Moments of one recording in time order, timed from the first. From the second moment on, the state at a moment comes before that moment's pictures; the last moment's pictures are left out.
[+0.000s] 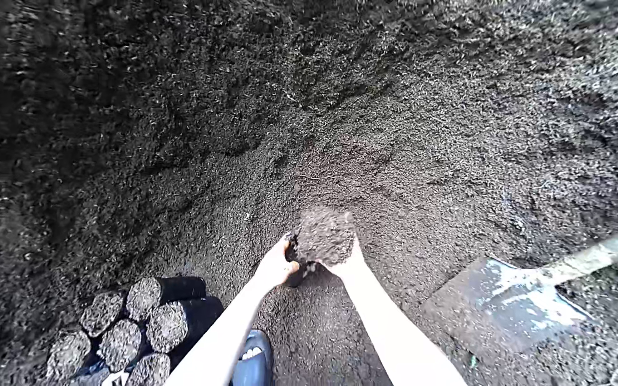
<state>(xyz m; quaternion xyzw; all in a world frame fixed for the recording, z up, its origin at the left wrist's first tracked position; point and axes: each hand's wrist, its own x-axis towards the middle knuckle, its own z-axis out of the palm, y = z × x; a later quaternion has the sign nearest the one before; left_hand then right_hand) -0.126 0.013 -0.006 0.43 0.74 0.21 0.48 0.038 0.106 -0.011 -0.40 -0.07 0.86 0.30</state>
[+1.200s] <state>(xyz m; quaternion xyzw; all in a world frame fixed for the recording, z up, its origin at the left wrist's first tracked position) -0.127 0.003 -0.020 0.48 0.78 0.13 0.38 0.017 0.031 0.022 -0.27 -0.90 0.28 -0.22</state>
